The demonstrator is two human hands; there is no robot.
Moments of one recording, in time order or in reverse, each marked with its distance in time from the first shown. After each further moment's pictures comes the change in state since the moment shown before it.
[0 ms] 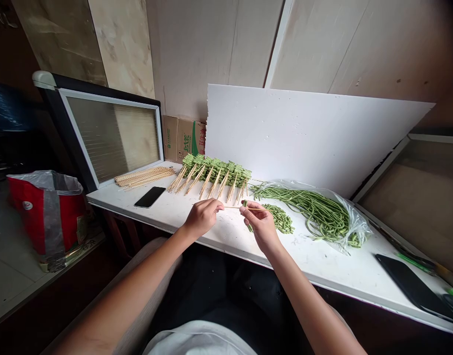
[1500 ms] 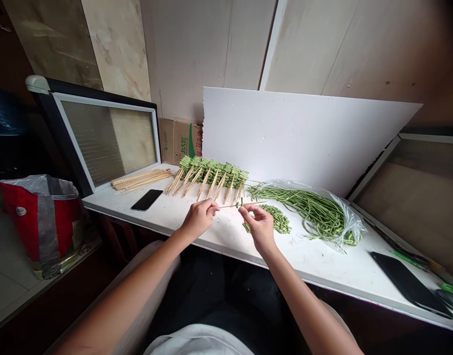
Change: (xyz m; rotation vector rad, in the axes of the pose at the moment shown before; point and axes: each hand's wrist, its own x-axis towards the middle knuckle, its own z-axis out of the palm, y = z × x) left_hand 0.002 0.001 0.000 -0.147 -0.105 -0.351; right_hand 0.000 0.011 -0.005 -0.105 0.112 -0.165
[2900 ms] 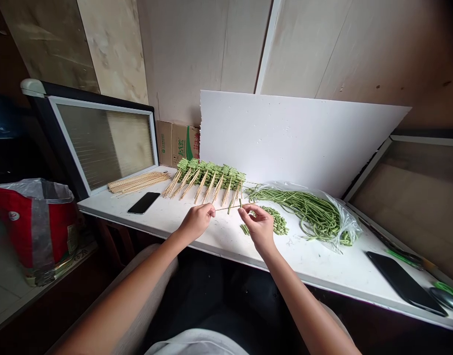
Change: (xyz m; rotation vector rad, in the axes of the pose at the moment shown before) left_hand -0.002 -0.012 0.002 0.022 -0.141 0.056; right_hand 0.004 -0.007 -0.007 -0.059 0.010 -0.095
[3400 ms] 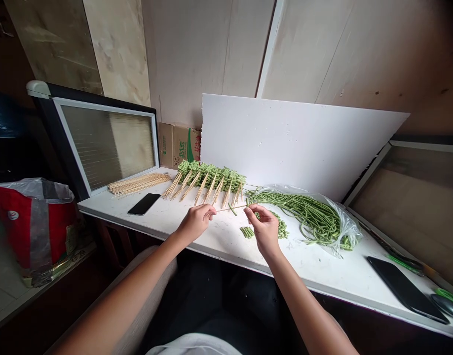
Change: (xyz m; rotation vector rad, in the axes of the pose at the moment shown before) left_hand 0.001 -0.002 -0.003 -0.051 0.083 0.044; right_hand 0.007 0.000 -0.007 0.047 0.059 0.022
